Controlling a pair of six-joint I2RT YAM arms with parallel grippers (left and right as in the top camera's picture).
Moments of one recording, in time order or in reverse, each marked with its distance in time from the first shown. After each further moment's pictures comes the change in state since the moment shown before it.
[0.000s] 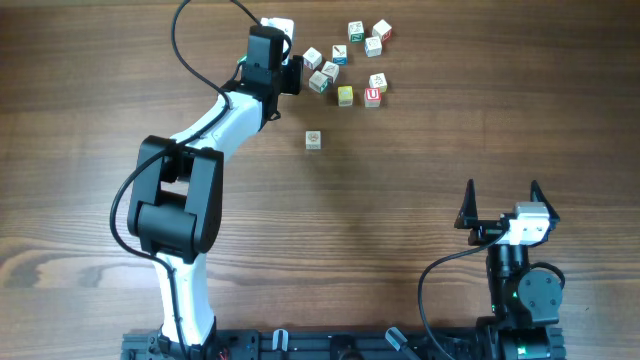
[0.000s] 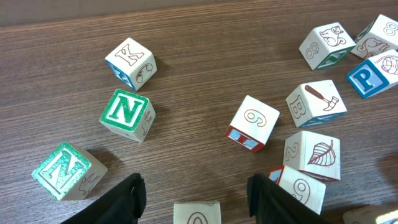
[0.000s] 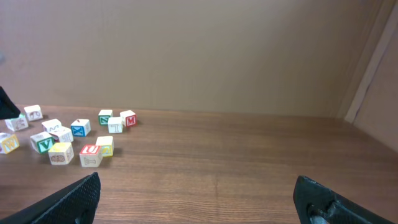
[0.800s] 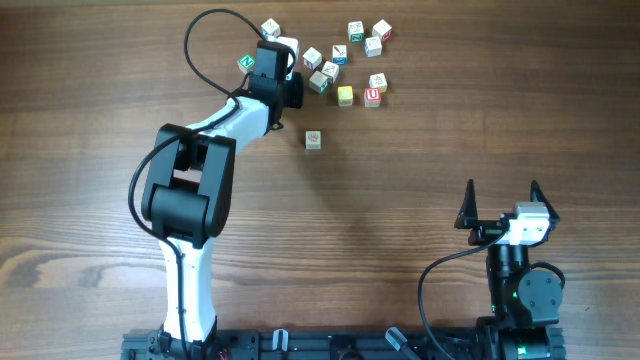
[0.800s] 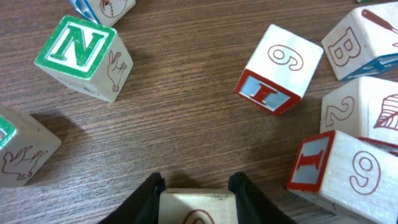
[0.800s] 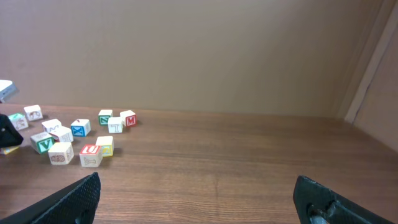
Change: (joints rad) left arm -0.003 0.113 0.000 0.013 0.017 0.002; right arm 0.000 0.000 0.000 0.000 0.000 0.000
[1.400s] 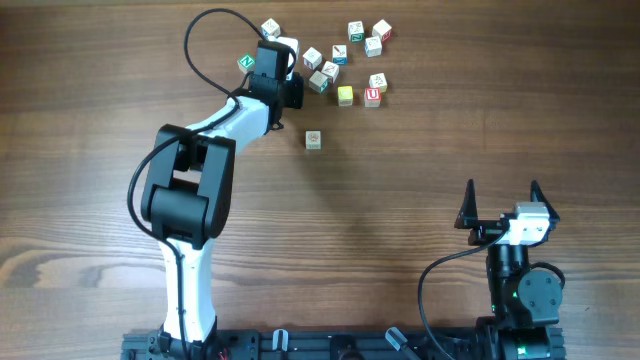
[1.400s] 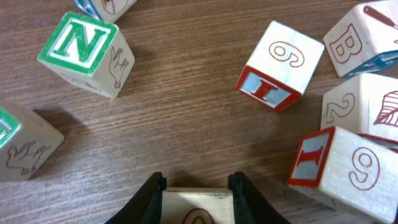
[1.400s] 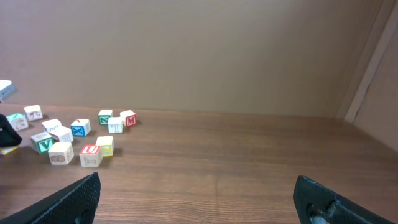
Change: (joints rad) left arm -0.001 -0.010 0.002 -0.023 -0.014 -0.010; right arm 0.000 0.000 0.000 0.000 0.000 0.000
